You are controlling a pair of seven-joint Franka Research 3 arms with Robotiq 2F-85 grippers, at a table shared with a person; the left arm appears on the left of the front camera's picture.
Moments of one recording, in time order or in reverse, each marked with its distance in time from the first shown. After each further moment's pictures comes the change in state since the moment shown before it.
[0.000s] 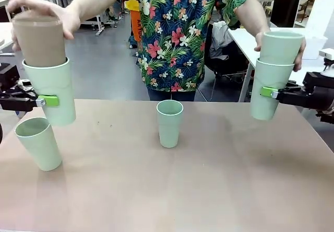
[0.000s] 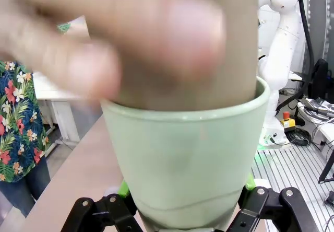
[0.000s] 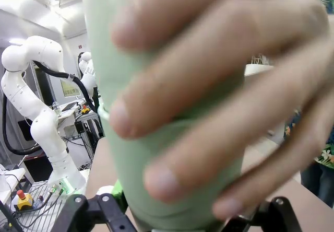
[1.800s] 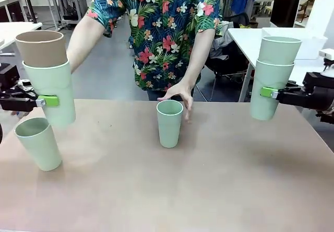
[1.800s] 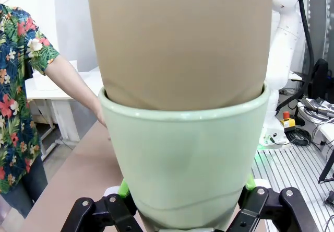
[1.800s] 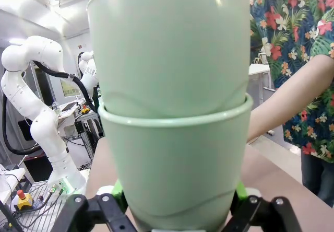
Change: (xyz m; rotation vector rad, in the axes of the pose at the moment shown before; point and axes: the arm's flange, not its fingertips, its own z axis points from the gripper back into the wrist) left arm 0.000 0.000 0.000 0.000 0.001 0.000; right arm 0.000 0.000 0.000 -0.001 0.001 -0.001
